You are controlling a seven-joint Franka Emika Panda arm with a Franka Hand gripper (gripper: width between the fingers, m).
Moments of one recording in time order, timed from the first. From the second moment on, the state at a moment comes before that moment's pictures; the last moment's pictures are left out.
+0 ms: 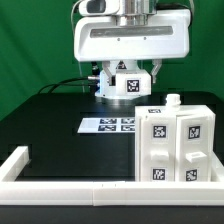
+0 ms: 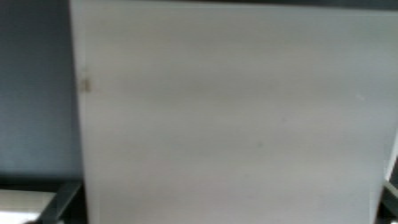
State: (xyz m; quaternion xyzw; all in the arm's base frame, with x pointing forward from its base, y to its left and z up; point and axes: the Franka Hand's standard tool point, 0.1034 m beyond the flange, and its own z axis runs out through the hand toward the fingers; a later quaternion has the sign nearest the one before) arm 0.537 0.003 0.161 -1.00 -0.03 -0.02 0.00
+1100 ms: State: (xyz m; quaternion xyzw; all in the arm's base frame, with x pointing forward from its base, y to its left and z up) arm 0.605 0.049 0.171 -1.00 -0.06 -0.03 0.01
